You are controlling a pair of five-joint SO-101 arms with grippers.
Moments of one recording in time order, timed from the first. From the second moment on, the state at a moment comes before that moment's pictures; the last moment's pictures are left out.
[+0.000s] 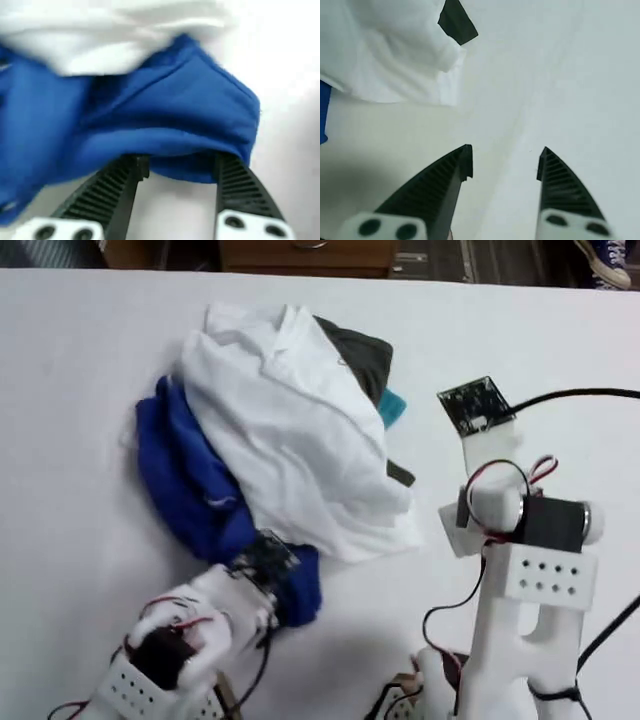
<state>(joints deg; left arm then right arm) 30.0 -103.0 95.8 73.1 -6.1 4.7 -40.1 24.8 94.8 30.2</state>
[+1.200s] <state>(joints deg) -10.8 -103.0 89.1 38.5 -13.8 4.7 -39.6 28.7 95.3 30.2</state>
